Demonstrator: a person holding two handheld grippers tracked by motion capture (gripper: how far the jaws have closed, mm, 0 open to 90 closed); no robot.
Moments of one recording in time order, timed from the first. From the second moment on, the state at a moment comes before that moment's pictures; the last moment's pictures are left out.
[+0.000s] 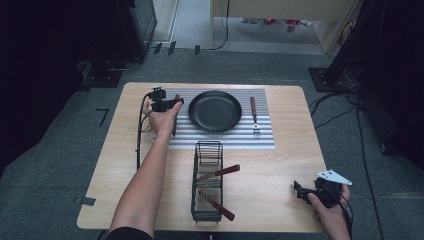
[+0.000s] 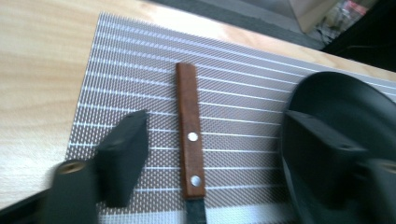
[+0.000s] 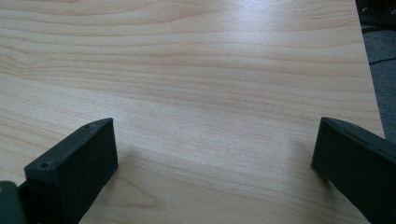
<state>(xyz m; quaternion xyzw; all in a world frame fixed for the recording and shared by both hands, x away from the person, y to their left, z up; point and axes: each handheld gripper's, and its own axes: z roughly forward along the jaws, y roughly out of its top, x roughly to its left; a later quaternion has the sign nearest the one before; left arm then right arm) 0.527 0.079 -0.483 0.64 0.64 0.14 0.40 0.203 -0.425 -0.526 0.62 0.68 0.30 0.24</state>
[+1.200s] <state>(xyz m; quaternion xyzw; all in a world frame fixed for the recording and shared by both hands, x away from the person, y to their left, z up) 0.397 0.100 -0.443 0.68 0.55 0.20 0.45 0.203 -0.423 -0.527 0.62 0.68 0.30 0.24</state>
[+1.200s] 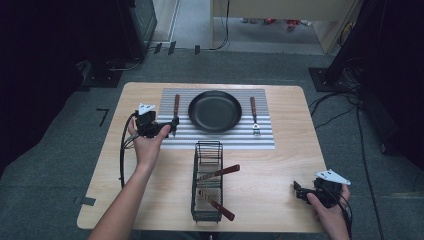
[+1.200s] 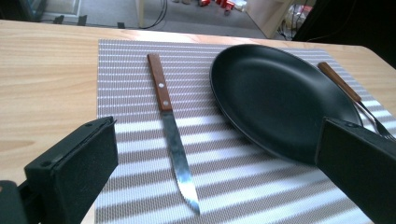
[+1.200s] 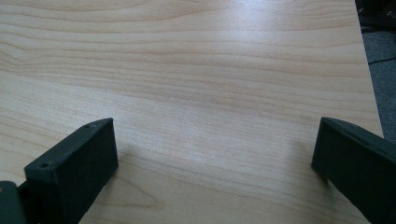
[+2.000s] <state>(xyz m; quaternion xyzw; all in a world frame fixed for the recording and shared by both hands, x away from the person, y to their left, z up) 0.310 0.141 -0.470 0.69 0.53 0.21 0.44 0.203 -0.423 -0.527 0.62 0.68 0.30 0.24</state>
